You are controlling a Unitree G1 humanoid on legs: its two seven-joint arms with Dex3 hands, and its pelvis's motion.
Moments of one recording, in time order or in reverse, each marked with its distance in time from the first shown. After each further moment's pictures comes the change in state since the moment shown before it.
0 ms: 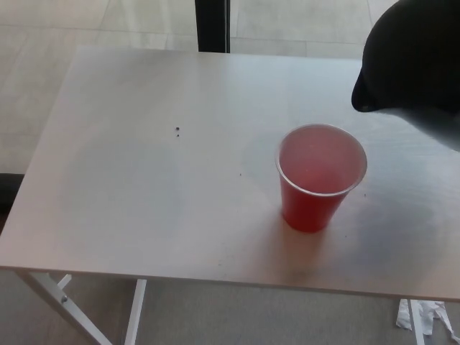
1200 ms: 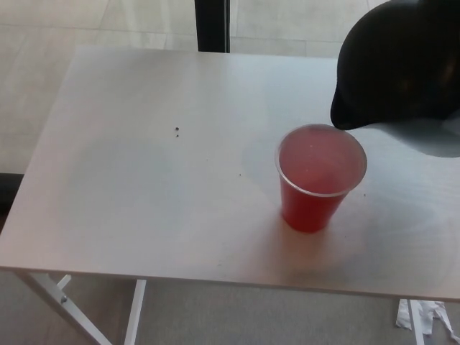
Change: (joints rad) left_arm -0.013 0.001 0.000 -0.026 0.000 0.000 0.001; right_arm 0.032 -0.033 0.140 -0.052 -0.125 -0.250 0.057
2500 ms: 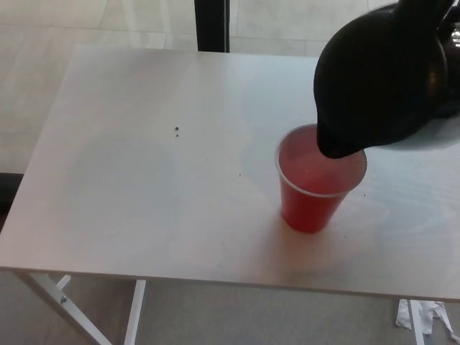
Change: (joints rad) left_arm -0.024 0.042 -0.007 0.000 0.001 0.006 -0.001; right_arm -0.026 -0.101 0.168 -0.056 -0.256 -0.345 0.070
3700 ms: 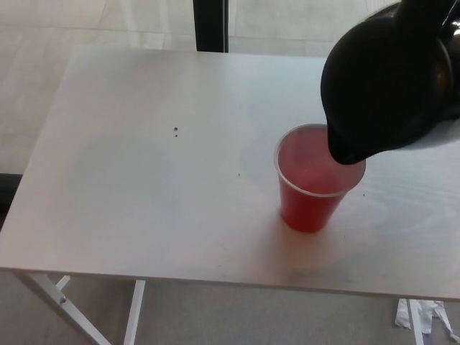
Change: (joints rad) left_arm -0.006 0.015 -0.006 0.000 0.002 0.016 0.000; right_arm -0.012 -0.028 -0.002 0.038 -0.166 -0.185 -0.026
